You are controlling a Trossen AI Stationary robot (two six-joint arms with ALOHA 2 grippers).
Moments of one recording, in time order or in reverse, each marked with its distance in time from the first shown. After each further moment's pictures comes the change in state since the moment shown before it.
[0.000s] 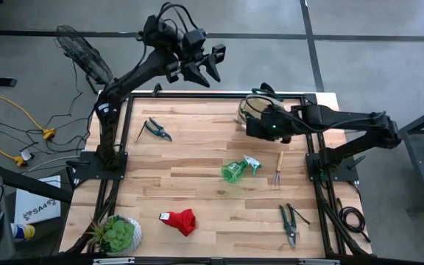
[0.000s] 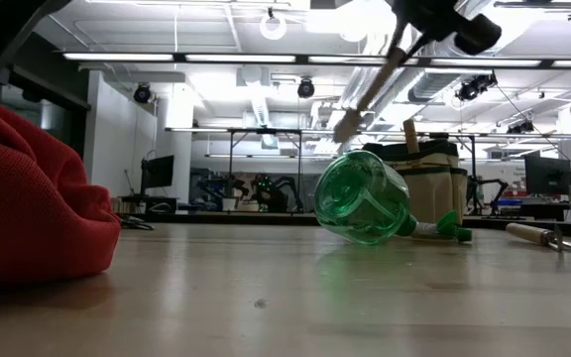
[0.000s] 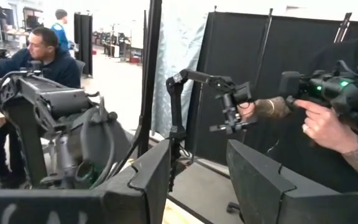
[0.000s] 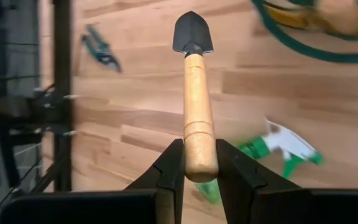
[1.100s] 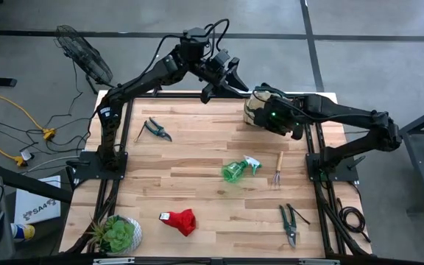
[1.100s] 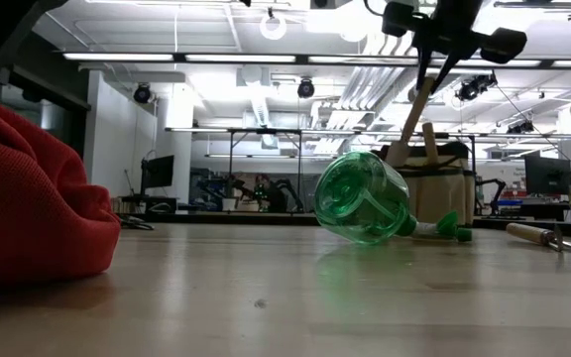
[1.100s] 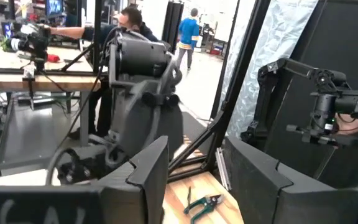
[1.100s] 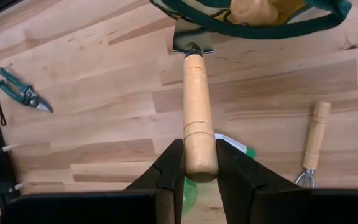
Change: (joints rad) left arm -0.112 0.001 0.000 -0.879 -0.495 0.794; right arm -0.181 0.000 0.000 -0.215 -0.066 0.067
